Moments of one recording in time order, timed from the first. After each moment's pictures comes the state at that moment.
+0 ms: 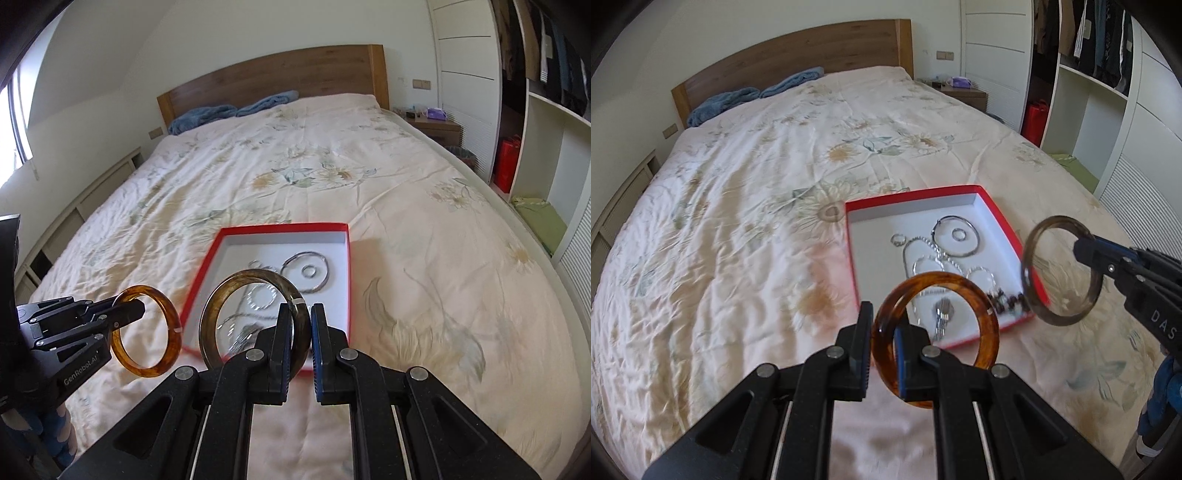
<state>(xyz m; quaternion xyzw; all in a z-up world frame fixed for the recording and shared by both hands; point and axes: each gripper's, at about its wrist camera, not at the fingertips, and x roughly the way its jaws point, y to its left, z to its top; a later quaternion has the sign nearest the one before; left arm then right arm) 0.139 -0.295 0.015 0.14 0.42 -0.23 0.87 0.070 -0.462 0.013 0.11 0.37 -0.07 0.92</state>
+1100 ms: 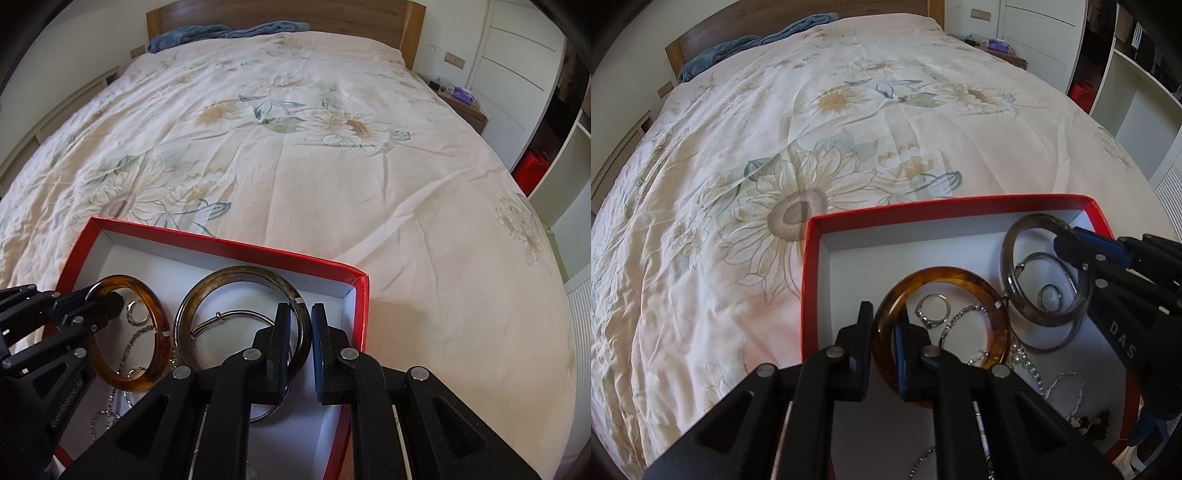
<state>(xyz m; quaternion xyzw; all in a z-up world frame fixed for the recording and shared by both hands) 0.280 -0.365 -0.086 0.14 0.50 -0.18 0.84 0.261 -0.500 -0.088 0.01 0.49 -0.09 0.87</state>
